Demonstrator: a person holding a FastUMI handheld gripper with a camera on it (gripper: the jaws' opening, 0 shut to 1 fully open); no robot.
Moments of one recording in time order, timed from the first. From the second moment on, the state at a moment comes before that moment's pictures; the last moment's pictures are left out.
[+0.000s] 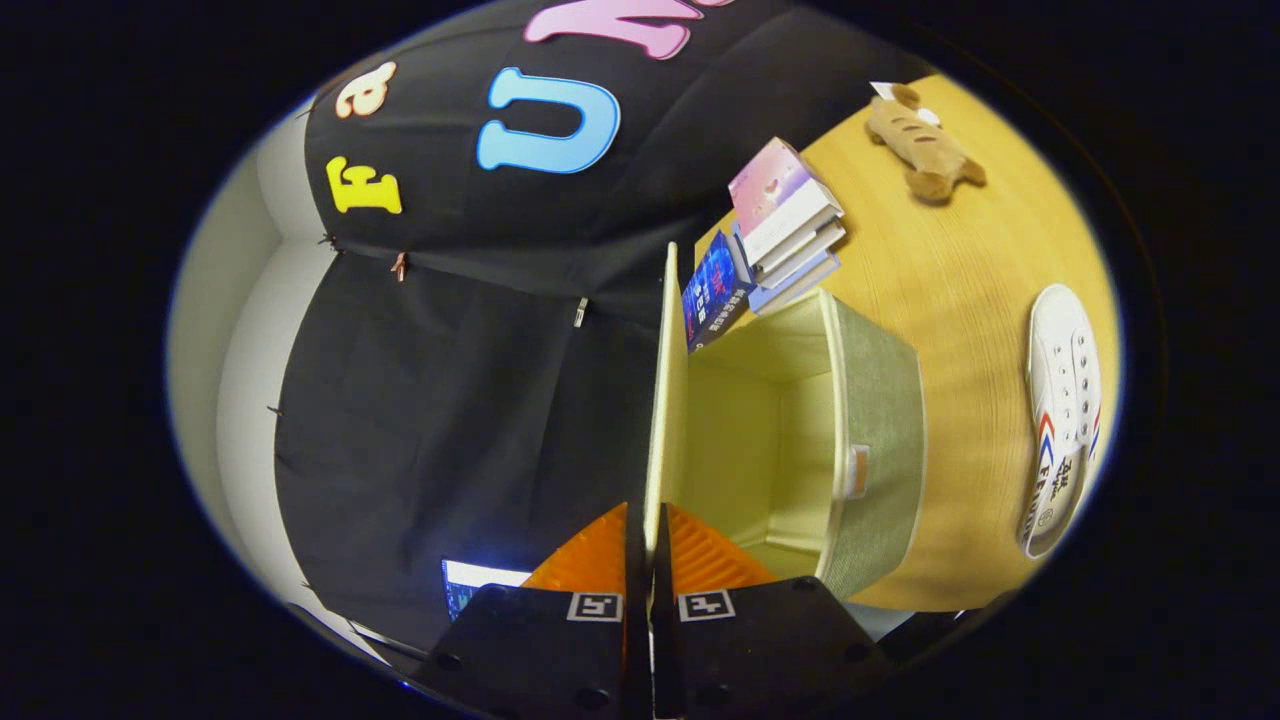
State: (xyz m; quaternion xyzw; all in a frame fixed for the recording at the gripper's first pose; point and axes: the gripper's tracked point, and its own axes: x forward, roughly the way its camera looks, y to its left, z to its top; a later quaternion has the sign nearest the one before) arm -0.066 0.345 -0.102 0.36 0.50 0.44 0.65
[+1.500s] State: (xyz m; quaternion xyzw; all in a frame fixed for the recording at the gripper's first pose) arm -0.151 0.595 -0.104 0.24 0.48 0.51 0.68
